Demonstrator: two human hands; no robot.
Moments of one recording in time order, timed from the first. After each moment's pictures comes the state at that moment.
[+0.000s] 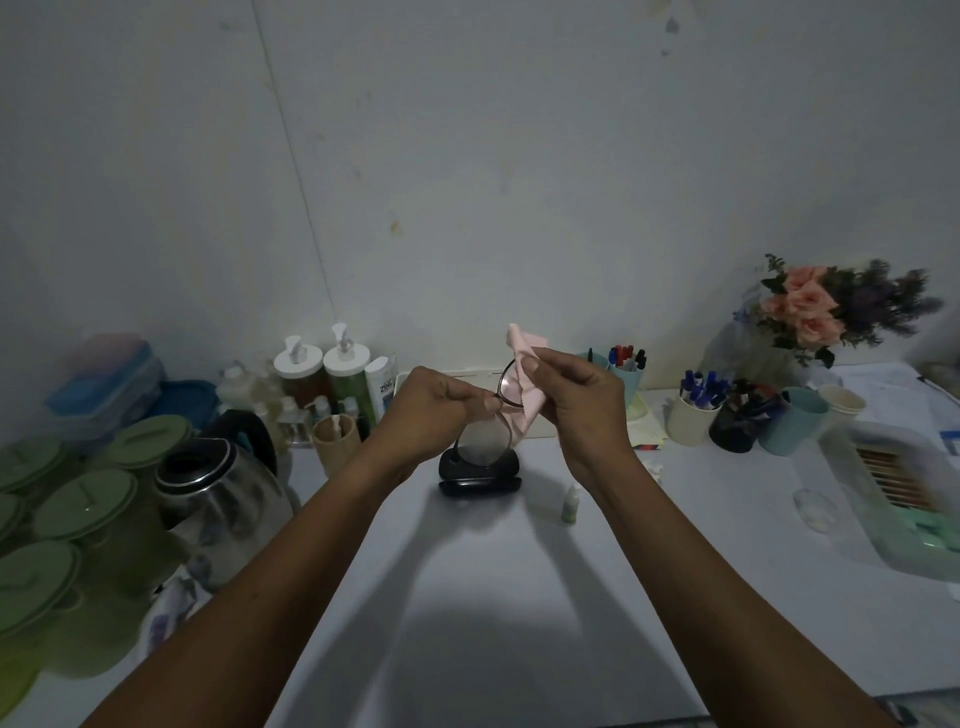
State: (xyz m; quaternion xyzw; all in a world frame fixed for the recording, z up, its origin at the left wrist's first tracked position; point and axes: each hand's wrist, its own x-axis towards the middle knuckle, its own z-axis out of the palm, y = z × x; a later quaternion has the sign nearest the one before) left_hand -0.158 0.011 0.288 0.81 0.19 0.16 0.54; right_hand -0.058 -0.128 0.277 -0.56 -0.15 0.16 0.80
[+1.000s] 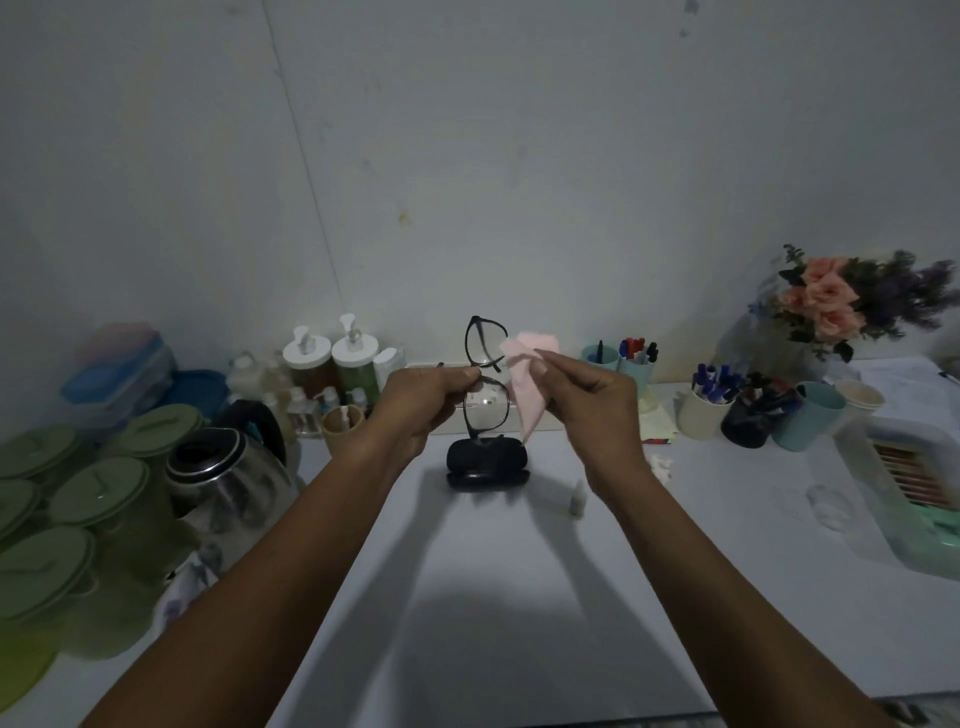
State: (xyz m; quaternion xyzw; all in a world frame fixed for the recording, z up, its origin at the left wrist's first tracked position) left_hand -0.144 0.026 0.284 0.60 0.34 0.15 0.71; right_hand -0.066 -0.137 0.269 -0.61 -0.21 0.10 0.76
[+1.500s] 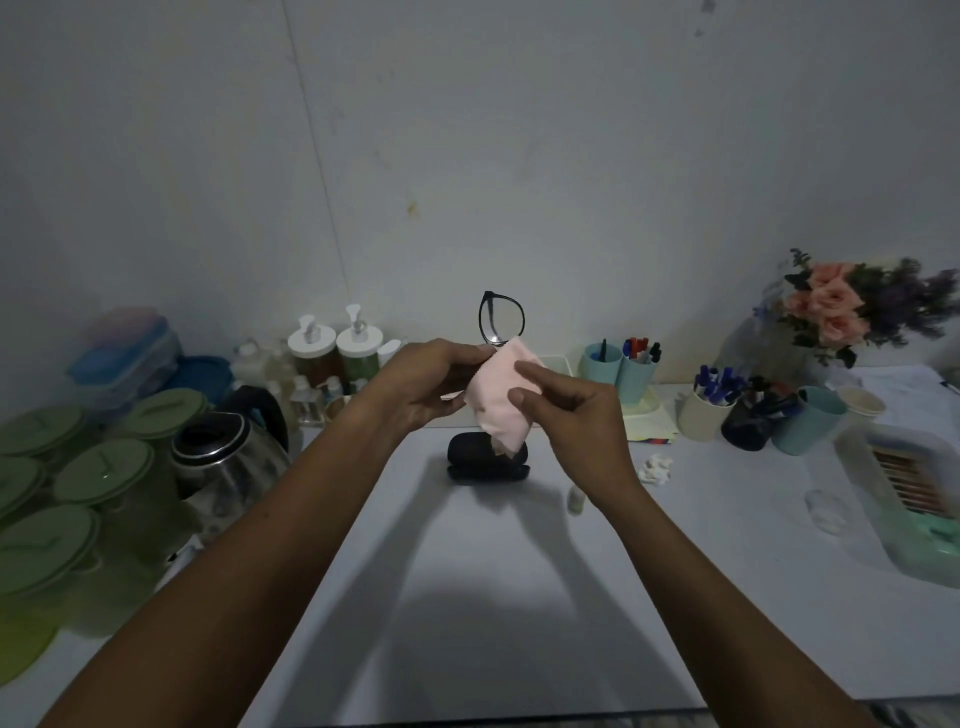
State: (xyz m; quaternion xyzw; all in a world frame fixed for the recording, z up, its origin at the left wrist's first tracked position) left_hand -0.144 0.031 0.304 0.58 0.31 0.07 0.75; right_hand -0.077 -0.137 0.255 -0.67 -0.28 0.09 0.68
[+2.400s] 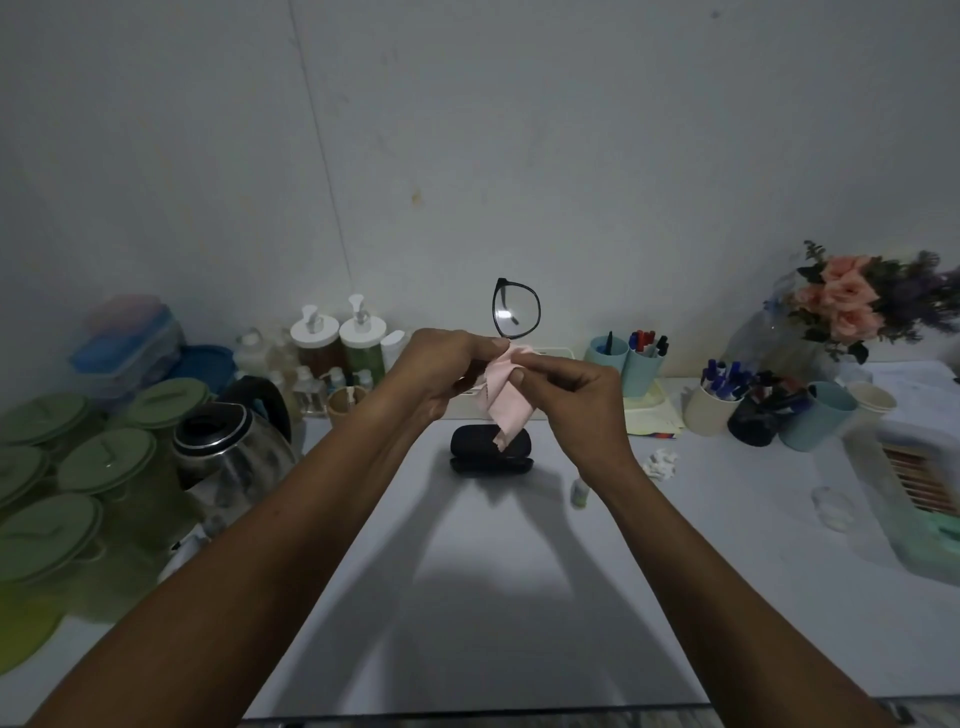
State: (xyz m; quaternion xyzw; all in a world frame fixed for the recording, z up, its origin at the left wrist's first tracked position) left_hand -0.134 0.020 0.304 0.60 0.32 0.15 0.71; right_hand -0.068 -0.123 0.257 -0.63 -0.29 0.09 0.71
